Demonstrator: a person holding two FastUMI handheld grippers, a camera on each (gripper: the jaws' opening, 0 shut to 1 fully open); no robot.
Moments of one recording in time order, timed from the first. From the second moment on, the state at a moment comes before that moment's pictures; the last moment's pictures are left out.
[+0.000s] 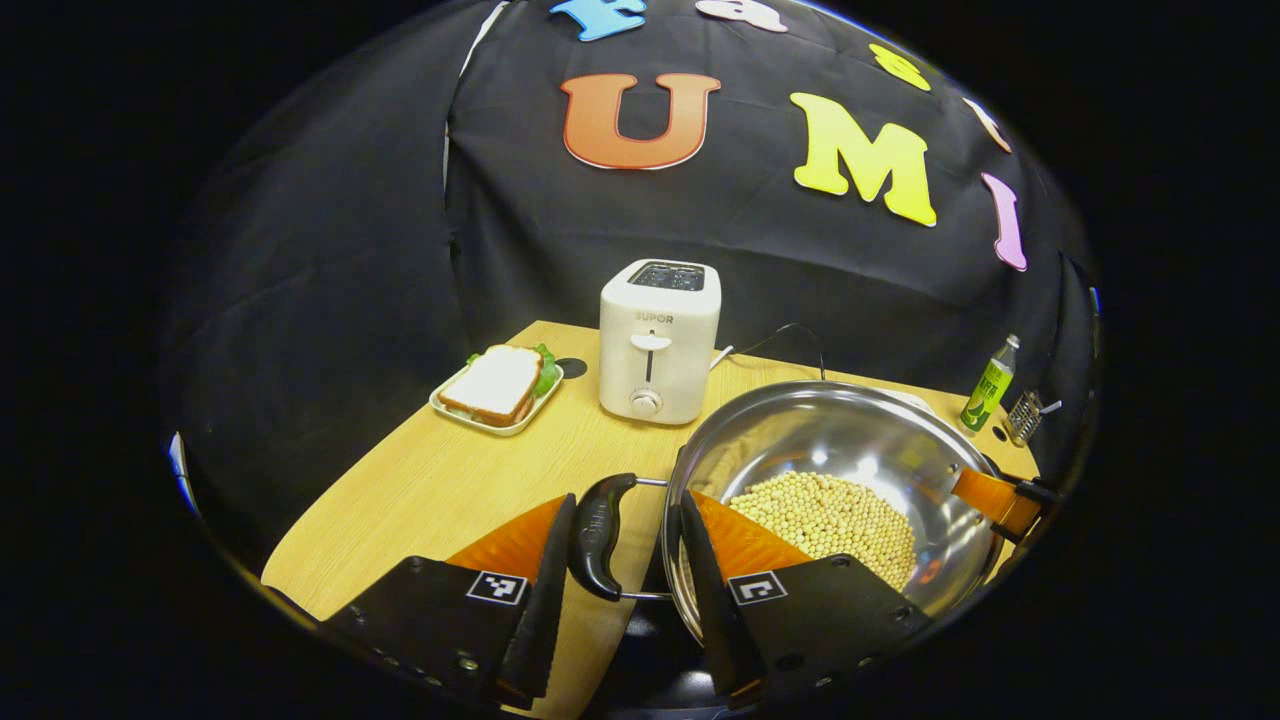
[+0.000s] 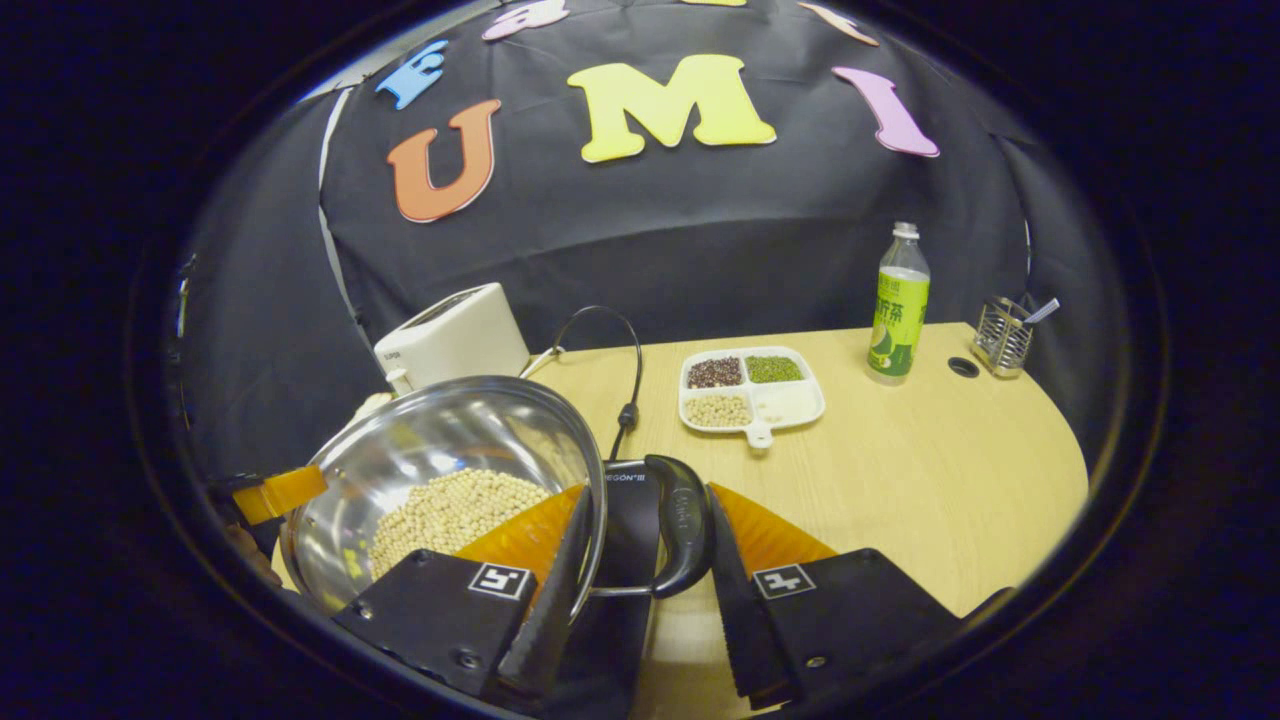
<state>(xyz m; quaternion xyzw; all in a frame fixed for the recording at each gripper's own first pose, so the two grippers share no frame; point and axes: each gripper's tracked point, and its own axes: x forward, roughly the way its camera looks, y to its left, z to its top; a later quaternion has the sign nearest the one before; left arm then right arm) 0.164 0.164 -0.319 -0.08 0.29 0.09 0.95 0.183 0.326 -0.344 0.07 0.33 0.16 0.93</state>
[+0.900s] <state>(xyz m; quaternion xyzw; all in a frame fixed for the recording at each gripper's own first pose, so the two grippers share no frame) 0.105 0.151 -0.266 -0.09 0.21 0.09 0.97 0.138 0.262 -0.283 0.10 0.22 0.16 0.96</state>
